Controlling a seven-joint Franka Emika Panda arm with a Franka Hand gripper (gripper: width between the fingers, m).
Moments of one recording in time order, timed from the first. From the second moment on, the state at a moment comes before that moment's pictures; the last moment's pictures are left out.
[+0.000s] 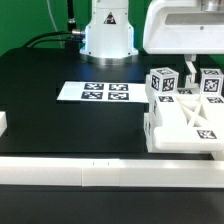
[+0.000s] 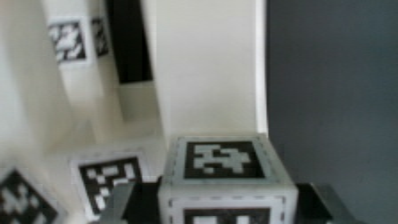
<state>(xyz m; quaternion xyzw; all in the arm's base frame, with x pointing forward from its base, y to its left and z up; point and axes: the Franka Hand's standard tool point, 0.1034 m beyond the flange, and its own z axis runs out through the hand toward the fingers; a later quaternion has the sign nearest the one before) 0.582 0.124 0.113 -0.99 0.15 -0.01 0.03</state>
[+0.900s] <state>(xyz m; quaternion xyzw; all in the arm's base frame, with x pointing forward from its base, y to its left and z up) 0.581 0.123 0.113 -0.87 0.49 0.00 0.05</state>
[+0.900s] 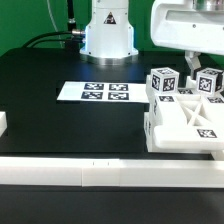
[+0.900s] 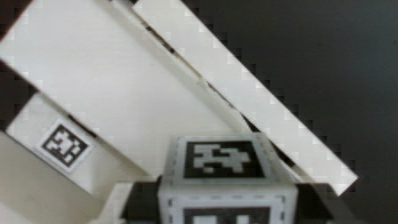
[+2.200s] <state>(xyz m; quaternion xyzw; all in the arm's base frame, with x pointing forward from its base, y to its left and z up) 0.580 0.124 0.111 -0.89 0.45 0.01 0.06</state>
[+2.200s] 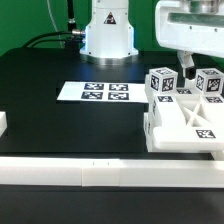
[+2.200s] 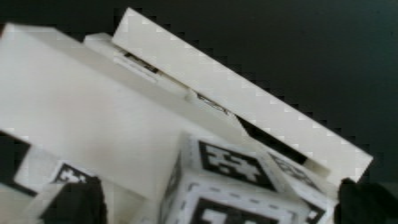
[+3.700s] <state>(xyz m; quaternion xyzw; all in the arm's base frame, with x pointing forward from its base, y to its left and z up) 0.587 0.125 0.110 -1.00 0.00 0.02 0.02</state>
